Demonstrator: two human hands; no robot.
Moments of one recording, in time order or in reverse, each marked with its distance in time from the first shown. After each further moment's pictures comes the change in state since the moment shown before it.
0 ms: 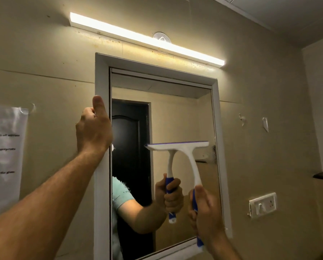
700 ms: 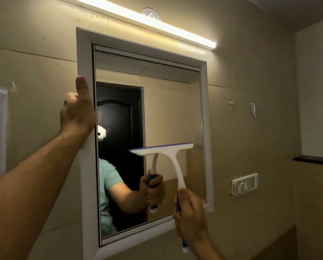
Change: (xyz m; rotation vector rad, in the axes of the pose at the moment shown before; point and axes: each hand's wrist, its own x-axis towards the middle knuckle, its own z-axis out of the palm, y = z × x) left_hand -0.022 0.014 -0.009 -0.056 -0.067 -0.104; right_hand -0.049 0.011 -0.008 0.036 -0.057 0.123
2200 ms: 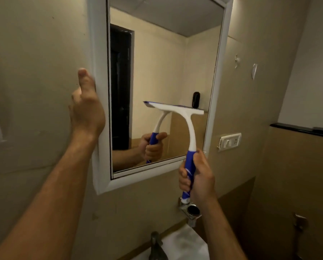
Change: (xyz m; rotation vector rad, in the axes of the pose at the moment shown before) left_hand -0.091 -0.065 -0.017 -0.174 -0.160 -0.223; right_hand -0.047 0.032 -0.016 0.197 0.023 0.191
